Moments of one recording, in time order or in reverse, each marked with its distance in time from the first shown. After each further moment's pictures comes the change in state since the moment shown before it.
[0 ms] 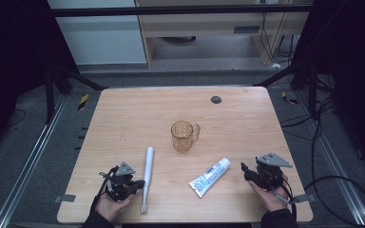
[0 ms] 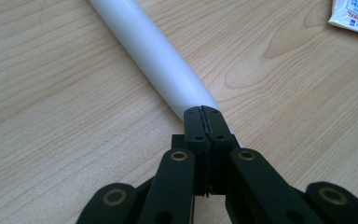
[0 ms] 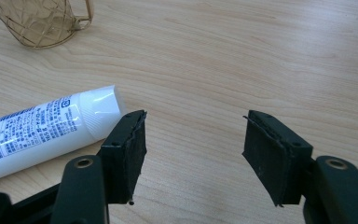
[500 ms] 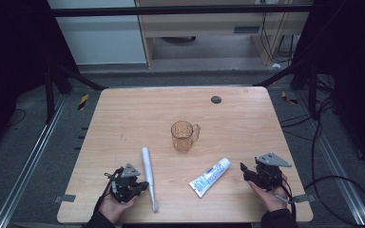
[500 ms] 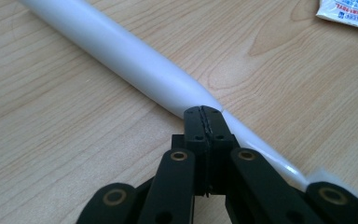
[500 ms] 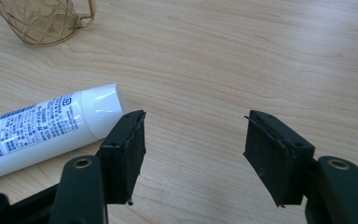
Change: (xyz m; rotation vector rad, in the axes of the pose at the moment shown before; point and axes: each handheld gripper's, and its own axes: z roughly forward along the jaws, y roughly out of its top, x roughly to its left) left arm -0.012 0.002 0.008 0.013 -0.016 0.043; right arm 0.000 -0.001 0.003 0.006 0.009 -0.005
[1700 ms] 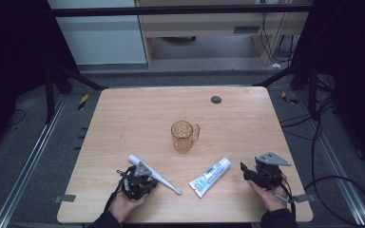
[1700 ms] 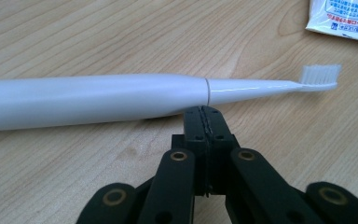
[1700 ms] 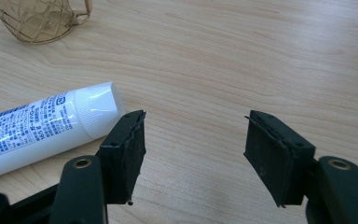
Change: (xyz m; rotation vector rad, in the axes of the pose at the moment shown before) left arm -0.014 0.016 0.022 -0.005 0.006 0.050; right arm -0.002 0.000 0.003 0.010 -0.004 0.000
